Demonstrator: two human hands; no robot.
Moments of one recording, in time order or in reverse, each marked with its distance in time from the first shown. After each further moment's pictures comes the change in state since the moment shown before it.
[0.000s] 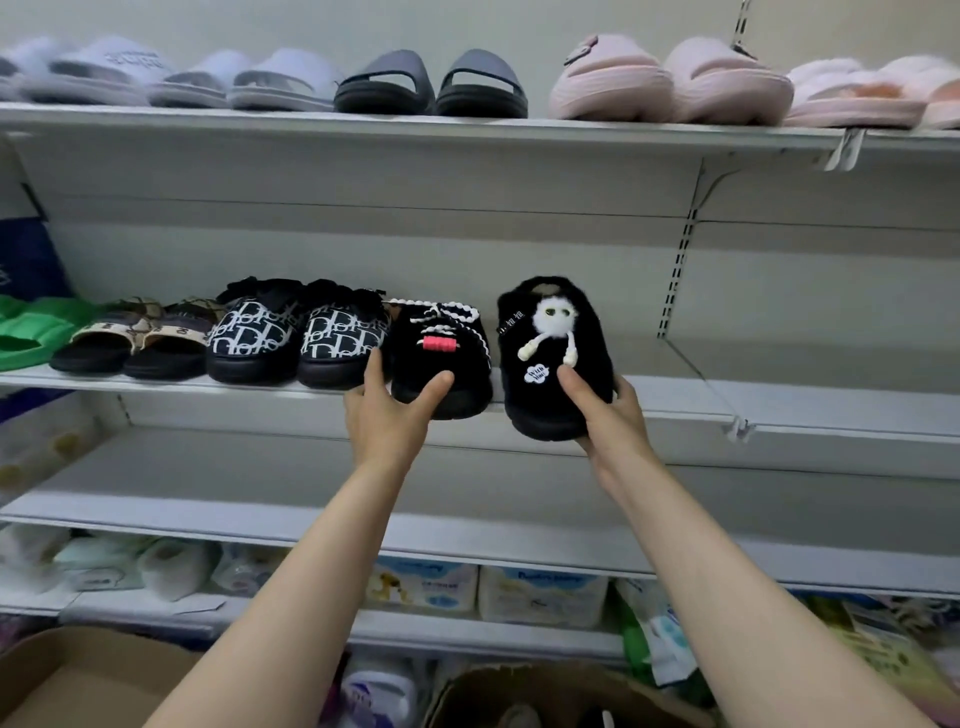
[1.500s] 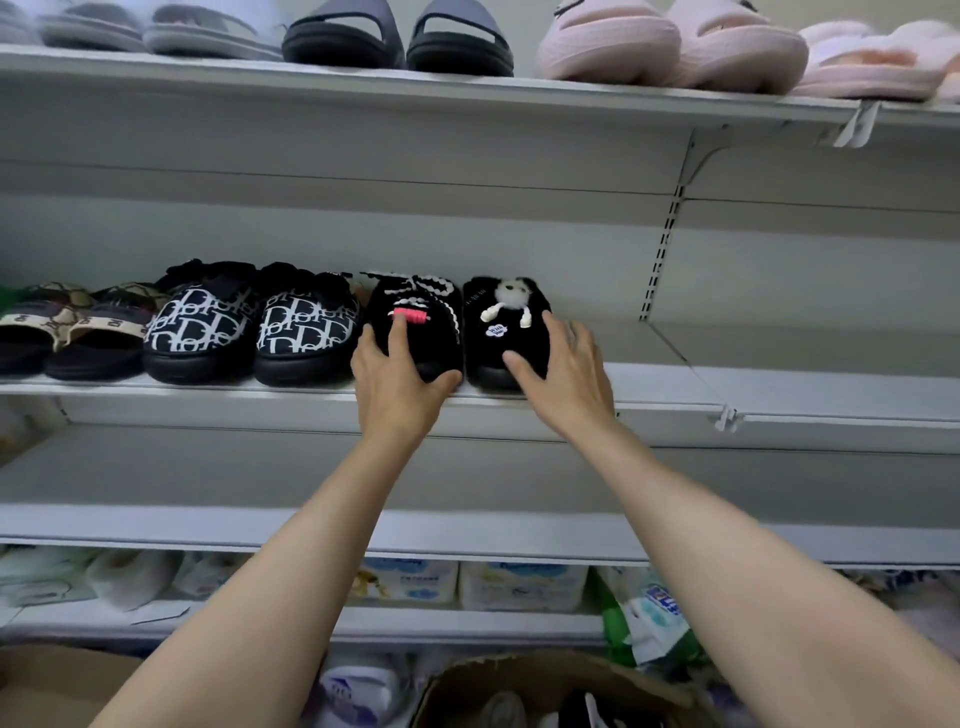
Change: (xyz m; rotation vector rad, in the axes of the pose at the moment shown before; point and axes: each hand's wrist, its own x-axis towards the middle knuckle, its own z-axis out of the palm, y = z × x) left_hand 0.037 0.005 0.040 0.354 -0.085 0.243; right_hand 0.054 0.003 0.024 -1.294 0.044 -0.453
